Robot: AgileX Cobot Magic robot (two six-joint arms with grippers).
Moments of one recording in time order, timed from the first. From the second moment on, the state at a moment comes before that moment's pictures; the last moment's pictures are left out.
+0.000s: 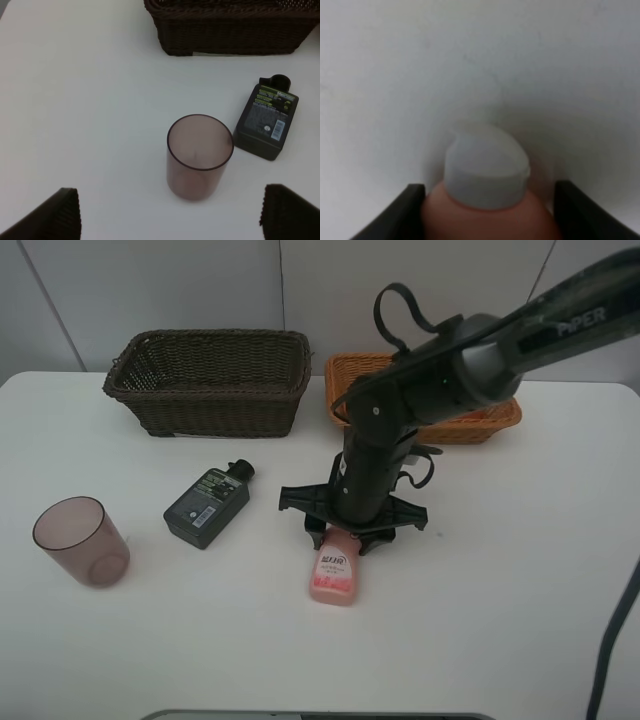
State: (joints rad) left arm -0.02 -0.01 -0.50 -0.01 1.06 0.00; right arm 0.74 2.06 -1.16 0.00 0.65 0.77
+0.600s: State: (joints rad) left arm -0.02 -0.01 -0.50 -0.01 1.06 0.00; right arm 0.74 2.03 -1.50 -0.12 0.94 0.59
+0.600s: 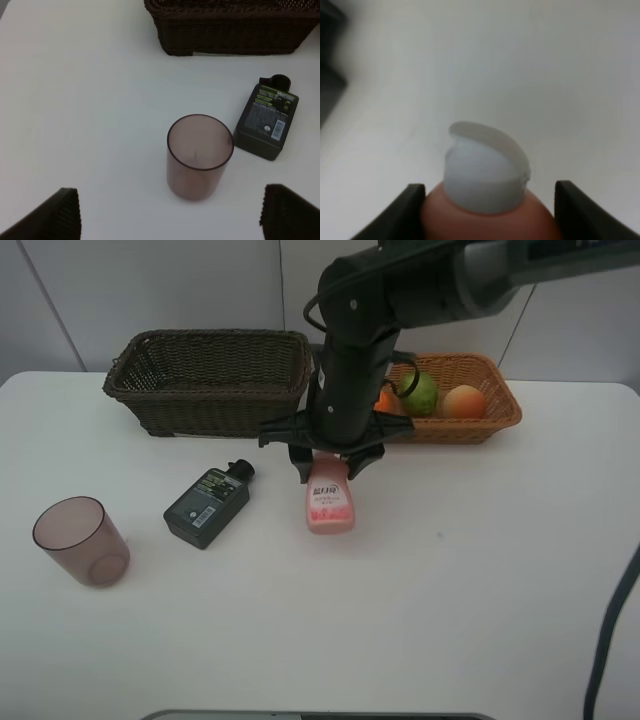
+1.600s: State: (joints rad) left arm -0.02 -0.01 -0.50 -0.01 1.06 0.00; right arm 0.71 2.17 -1.91 -0.39 0.37 0.54
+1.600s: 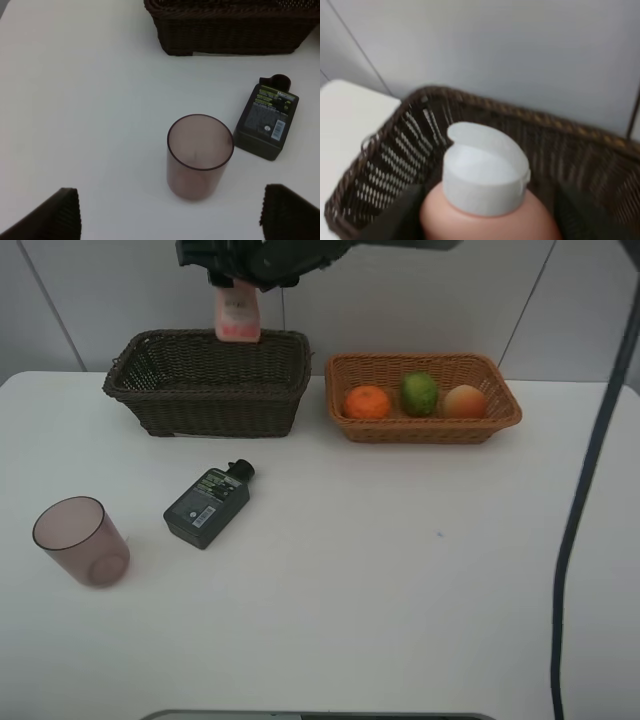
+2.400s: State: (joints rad) left arm -0.02 -0.01 -0.50 -0.01 1.06 0.00; right arm 0.63 2.41 -1.91 -0.43 0.04 0.54
